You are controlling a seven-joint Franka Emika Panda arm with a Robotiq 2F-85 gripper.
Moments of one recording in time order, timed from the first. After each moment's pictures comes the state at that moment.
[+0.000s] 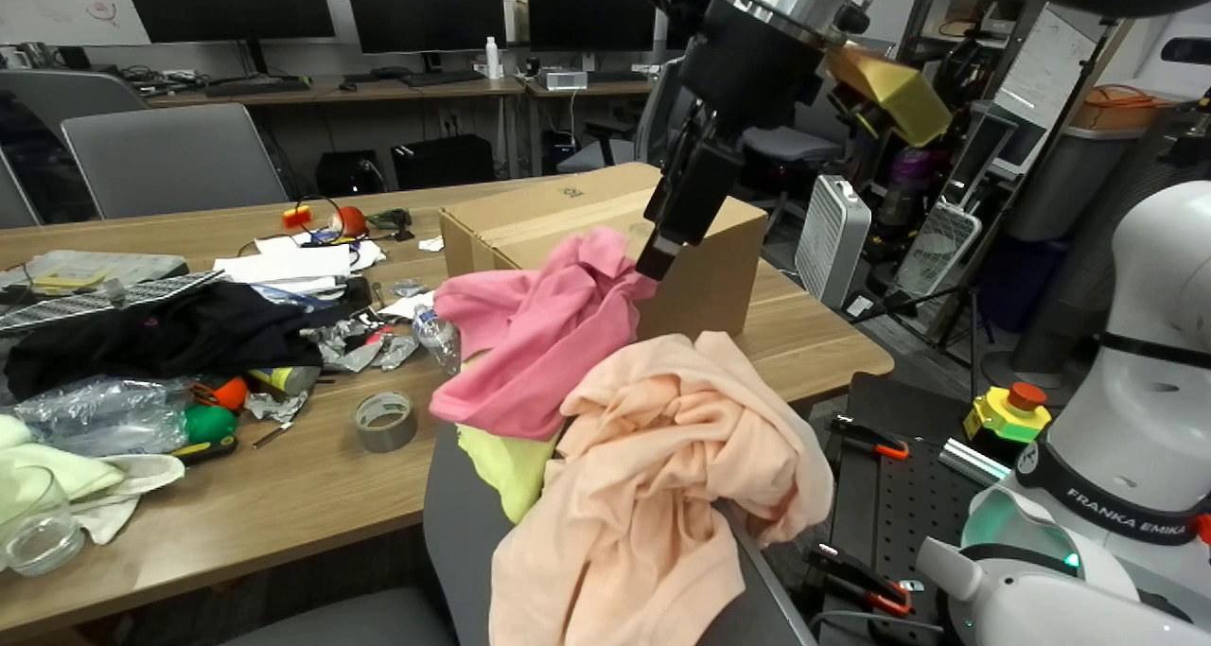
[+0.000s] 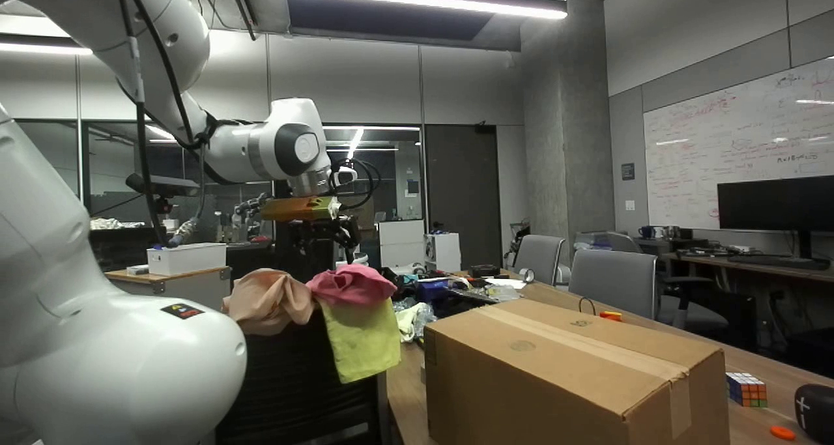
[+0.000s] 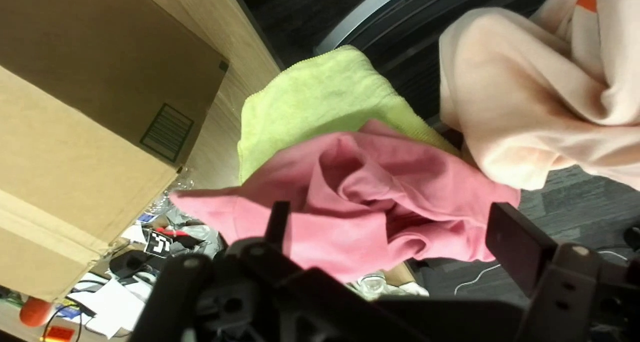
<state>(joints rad) 0.26 -0.57 0.17 -2.56 0.06 2.38 -0.01</state>
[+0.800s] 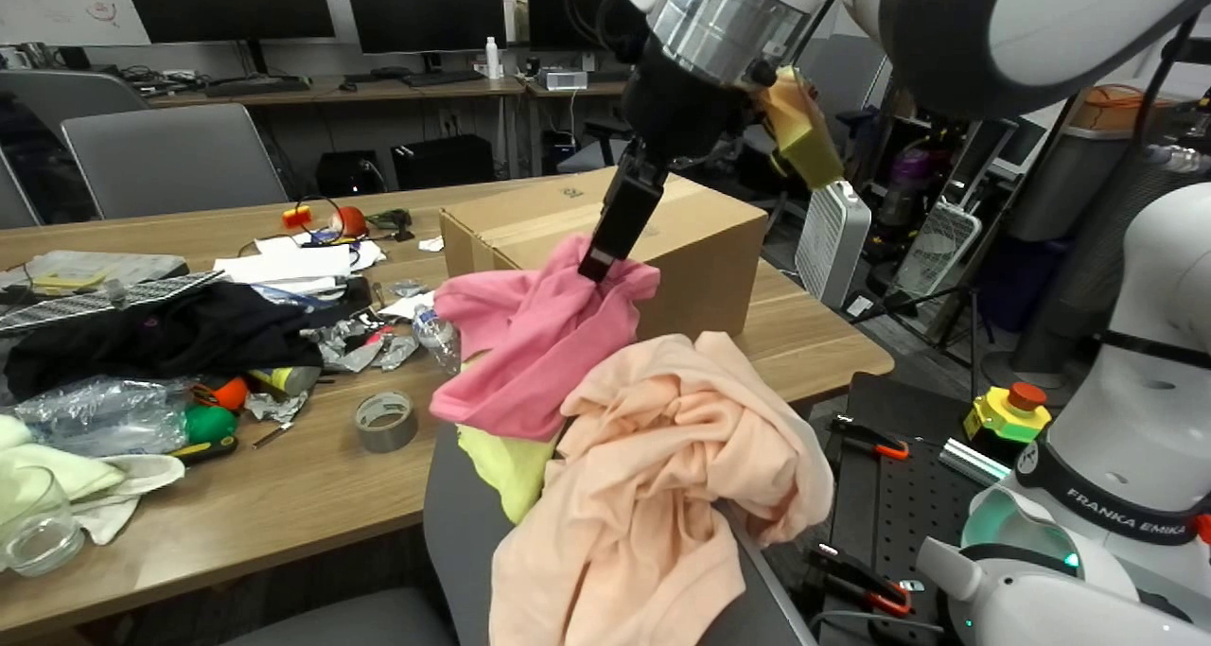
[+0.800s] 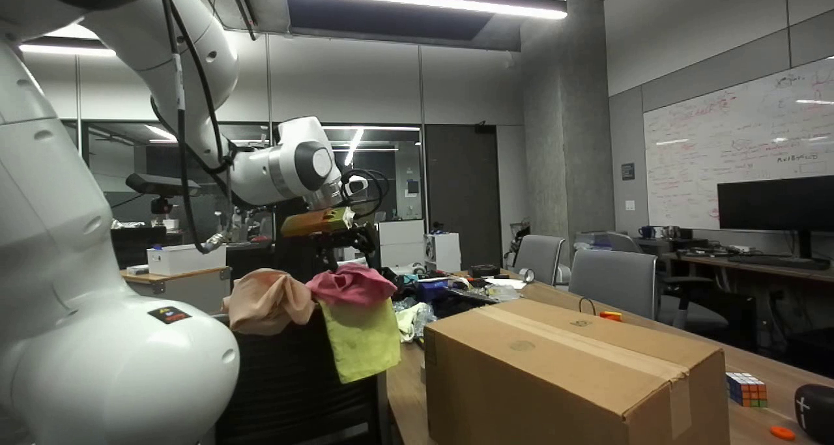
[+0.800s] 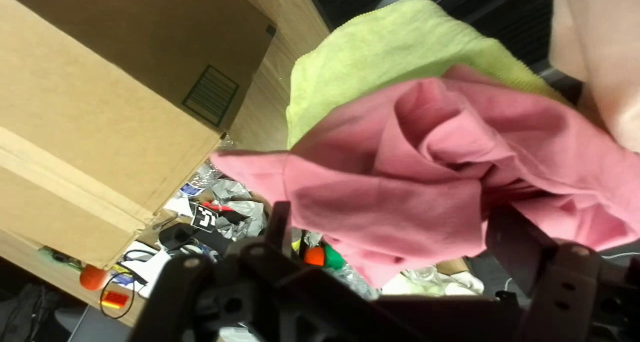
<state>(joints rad) 0.15 -0.43 0.24 -2.52 -0.11 2.53 0.11</state>
